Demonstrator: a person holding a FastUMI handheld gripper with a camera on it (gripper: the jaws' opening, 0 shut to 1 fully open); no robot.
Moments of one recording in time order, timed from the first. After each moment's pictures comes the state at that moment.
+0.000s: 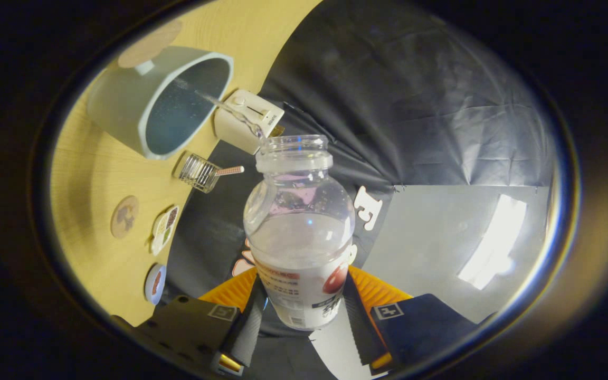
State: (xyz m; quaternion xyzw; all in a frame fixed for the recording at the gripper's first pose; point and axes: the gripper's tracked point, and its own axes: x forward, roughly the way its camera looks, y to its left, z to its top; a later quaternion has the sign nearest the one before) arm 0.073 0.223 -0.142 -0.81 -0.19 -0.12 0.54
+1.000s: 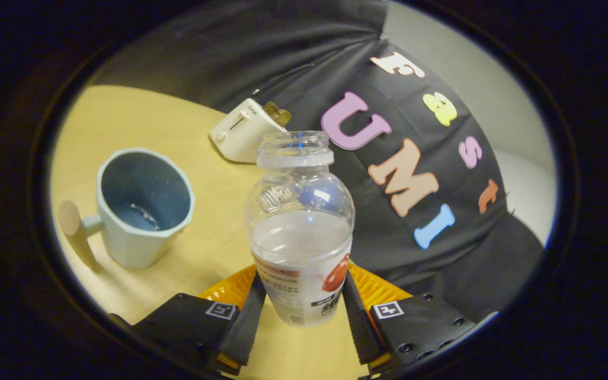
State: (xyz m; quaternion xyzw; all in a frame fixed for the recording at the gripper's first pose) arm 0.112 0.162 -0.267 -0.34 0.12 0.02 0.93
